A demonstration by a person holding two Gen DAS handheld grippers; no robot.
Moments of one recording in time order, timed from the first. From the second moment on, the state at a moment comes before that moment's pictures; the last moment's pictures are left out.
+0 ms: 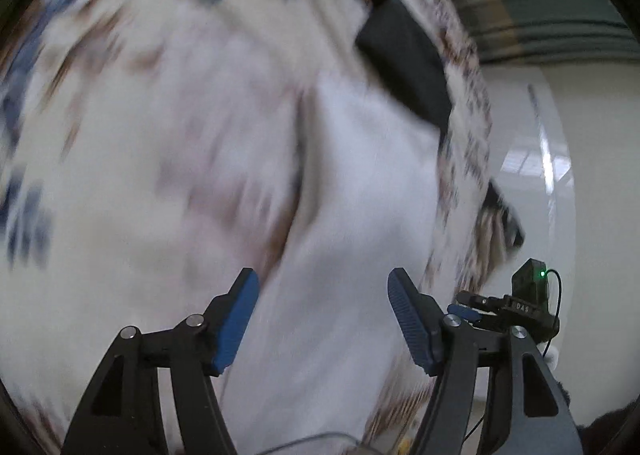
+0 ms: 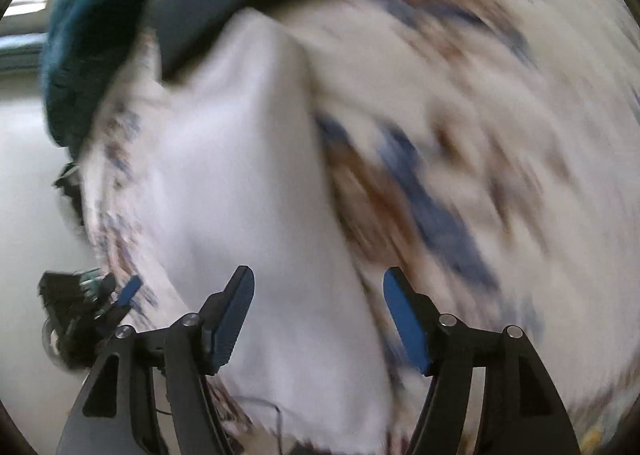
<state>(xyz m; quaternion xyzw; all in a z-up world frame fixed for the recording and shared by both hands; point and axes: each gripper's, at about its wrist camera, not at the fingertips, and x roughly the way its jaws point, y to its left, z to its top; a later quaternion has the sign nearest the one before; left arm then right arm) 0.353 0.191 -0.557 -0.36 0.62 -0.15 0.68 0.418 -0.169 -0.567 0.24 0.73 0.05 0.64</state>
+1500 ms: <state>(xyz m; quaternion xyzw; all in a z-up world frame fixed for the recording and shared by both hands) 0.537 0.154 -0.539 -0.51 0.53 -0.18 0.66 0.517 -0.134 -0.549 0.41 0.64 0.21 0.61</state>
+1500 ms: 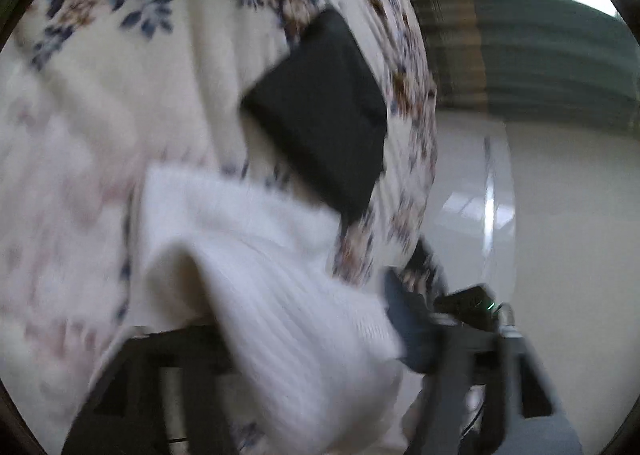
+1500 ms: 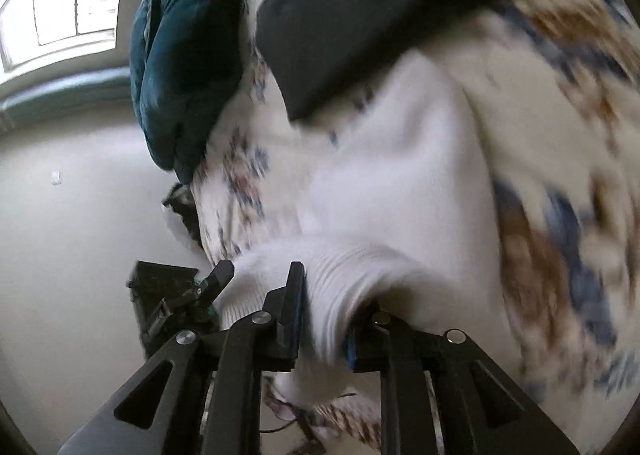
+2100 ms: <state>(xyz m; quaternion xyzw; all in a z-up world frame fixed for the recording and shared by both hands) 0.544 0.102 -0.582 -0.23 0.61 -0.14 0.75 0.551 -0.168 -0.583 0.27 0.67 0.14 0.68</state>
